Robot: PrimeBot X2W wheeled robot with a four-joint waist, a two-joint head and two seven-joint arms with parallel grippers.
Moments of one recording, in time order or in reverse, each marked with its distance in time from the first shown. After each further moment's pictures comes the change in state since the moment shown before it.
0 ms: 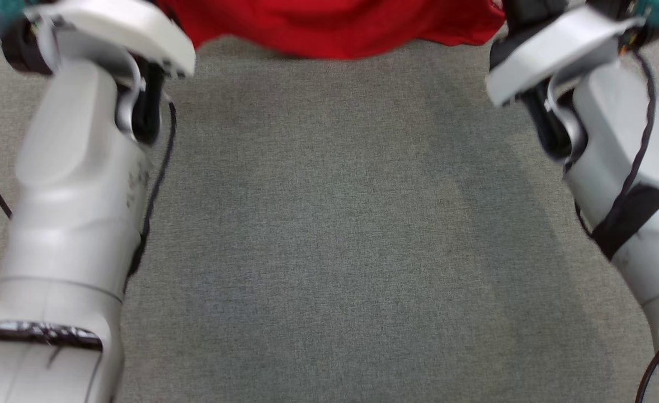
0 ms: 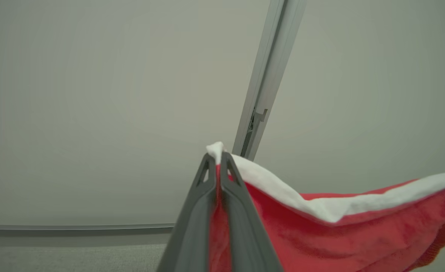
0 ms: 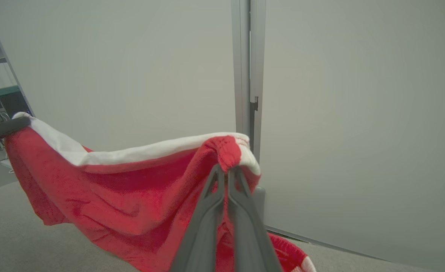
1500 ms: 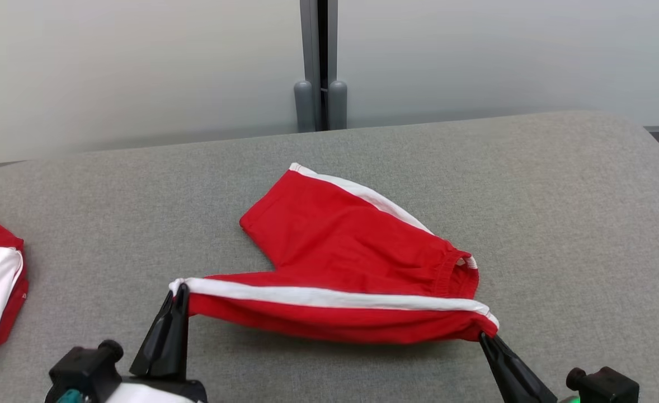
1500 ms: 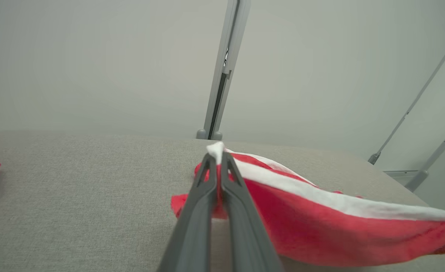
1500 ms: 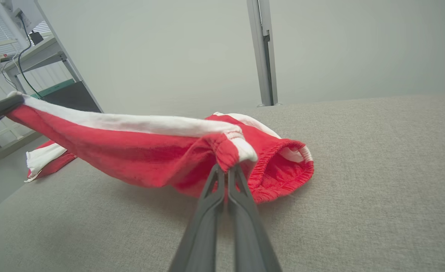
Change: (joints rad) left arm 1.350 0.045 0.068 -1.185 0.064 0.127 0.254; right arm 1.310 -0.052 -0.232 -0.818 -0.139 0.000 0.112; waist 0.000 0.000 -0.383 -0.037
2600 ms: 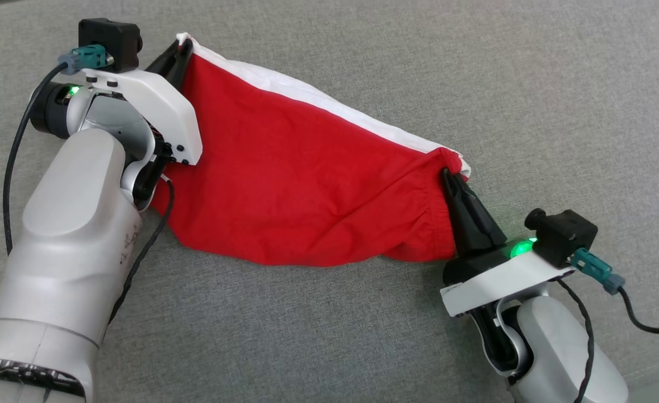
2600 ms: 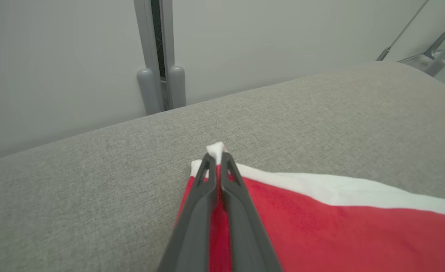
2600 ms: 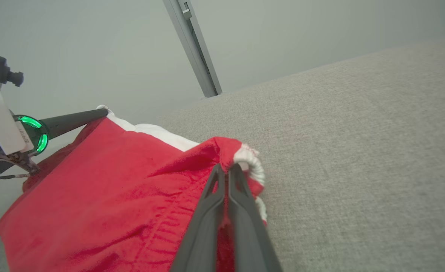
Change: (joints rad) left arm -1.169 0.062 -0.280 1.078 -0.067 -0.159 0.043; right arm -0.552 0.192 -0.002 0.348 0.049 0.000 -0.098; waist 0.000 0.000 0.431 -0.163
